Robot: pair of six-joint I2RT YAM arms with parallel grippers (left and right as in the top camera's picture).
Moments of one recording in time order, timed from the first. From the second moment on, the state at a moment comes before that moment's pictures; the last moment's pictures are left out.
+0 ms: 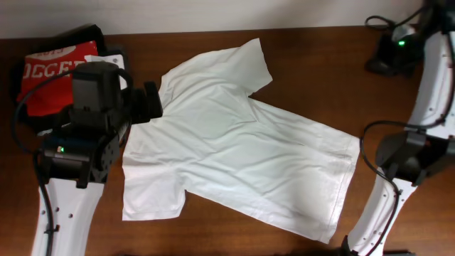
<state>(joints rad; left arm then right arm) -0.17 1.27 1.48 -0.91 -0.15 -0.22 -0.29 2.34 2.65 -1.69 -0.40 0.08</state>
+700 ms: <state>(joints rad) -0.17 1.27 1.48 -0.92 -0.15 -0.22 0.32 2.37 1.93 -0.67 -0.08 0.29</state>
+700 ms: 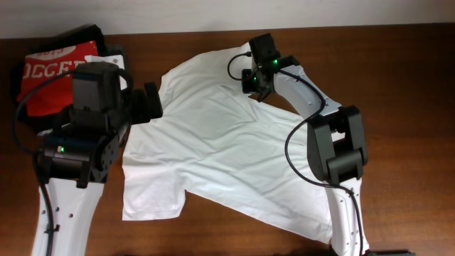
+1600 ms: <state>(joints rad) -0.17 1.27 1.48 -0.92 -0.15 -0.22 0.18 2.62 2.81 -1.00 -0.04 0.16</state>
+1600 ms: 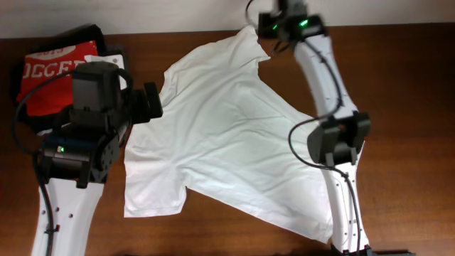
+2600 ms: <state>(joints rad) -0.17 1.27 1.48 -0.92 -0.15 -0.22 -0.14 2.08 1.56 -1.32 -0.04 0.07</state>
